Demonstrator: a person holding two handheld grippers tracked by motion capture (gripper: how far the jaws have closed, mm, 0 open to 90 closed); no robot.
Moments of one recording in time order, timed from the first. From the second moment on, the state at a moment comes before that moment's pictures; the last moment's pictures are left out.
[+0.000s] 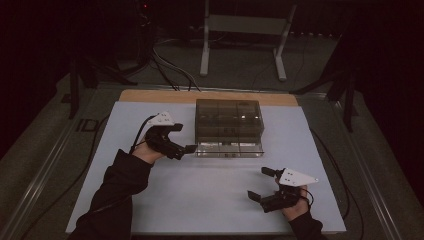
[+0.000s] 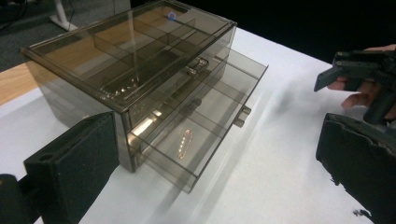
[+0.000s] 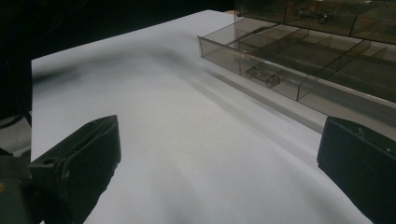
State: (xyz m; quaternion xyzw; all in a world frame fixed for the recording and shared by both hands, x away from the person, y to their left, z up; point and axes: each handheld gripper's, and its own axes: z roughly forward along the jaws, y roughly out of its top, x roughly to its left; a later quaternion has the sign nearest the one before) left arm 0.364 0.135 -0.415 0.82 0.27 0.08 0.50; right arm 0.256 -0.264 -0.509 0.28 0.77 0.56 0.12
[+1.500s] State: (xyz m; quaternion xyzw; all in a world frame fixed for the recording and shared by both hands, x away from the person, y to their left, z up) left arm 0.313 0.193 -0.460 0.81 0.31 0.10 0.49; right arm 0.257 -0.261 -0.509 0.28 0.77 0.56 0.12
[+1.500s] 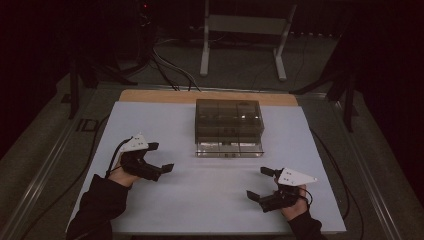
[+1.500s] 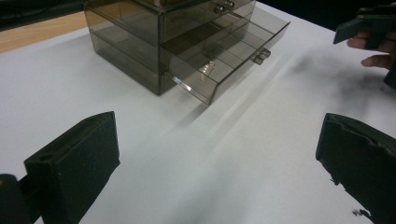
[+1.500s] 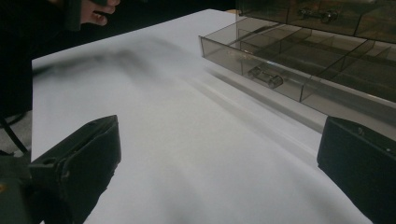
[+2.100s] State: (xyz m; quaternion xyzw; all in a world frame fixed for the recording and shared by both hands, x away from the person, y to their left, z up) left arm 0.279 0.219 -0.491 0.81 0.33 0.11 0.47; right arm 0.256 -0.261 -0.509 0.28 0.77 0.55 0.12
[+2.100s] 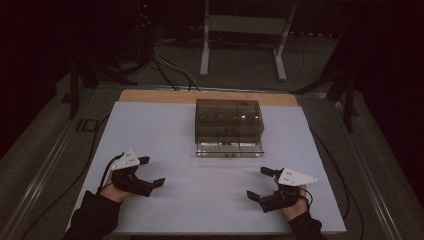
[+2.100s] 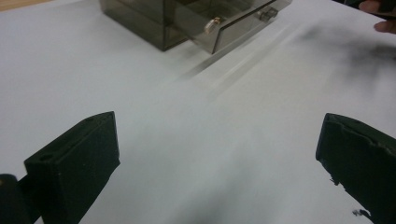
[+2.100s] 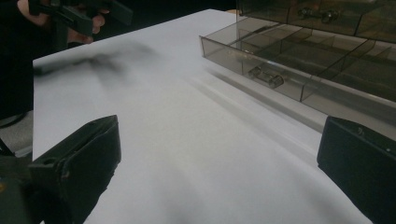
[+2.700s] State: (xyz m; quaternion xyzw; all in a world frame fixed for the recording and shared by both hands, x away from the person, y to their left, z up) left arm 0.252 0.250 -0.507 0.79 0.39 0.13 0.46; right arm 0.256 -0.263 -0.508 0.28 0.77 0.56 0.12
